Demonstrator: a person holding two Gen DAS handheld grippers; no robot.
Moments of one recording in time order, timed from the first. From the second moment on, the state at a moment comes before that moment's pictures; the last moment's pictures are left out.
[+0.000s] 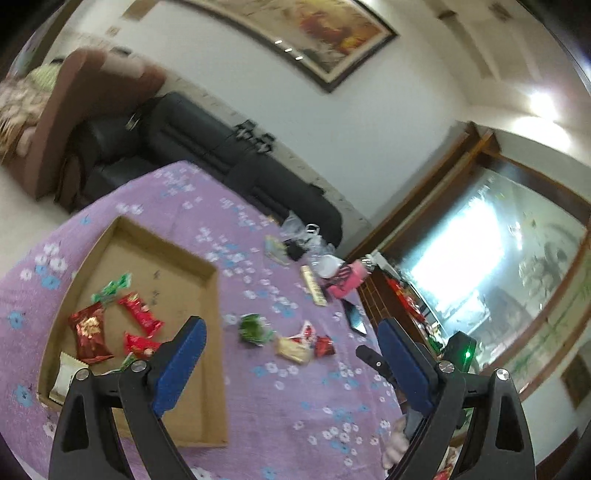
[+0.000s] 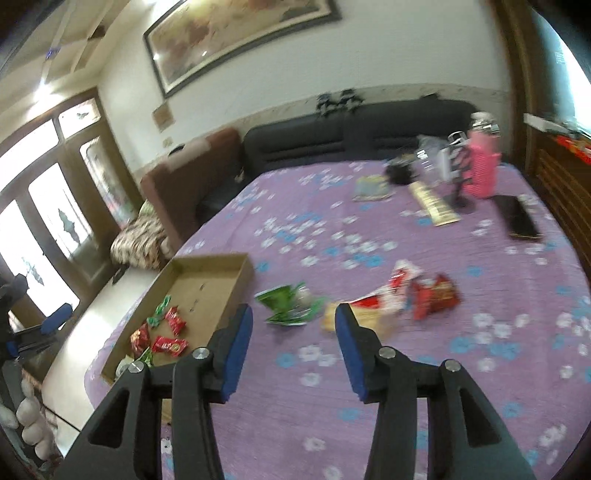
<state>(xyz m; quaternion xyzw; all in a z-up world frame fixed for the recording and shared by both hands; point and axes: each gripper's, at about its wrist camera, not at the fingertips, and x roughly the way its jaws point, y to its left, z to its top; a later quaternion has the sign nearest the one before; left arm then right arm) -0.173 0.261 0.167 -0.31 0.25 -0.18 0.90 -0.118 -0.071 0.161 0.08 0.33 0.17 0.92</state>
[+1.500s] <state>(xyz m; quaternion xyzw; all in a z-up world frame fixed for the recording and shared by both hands) -0.273 0.346 0.476 0.05 -0.02 0.08 1.00 -0.228 -0.182 0.567 -0.04 0.06 -0.16 0.99</state>
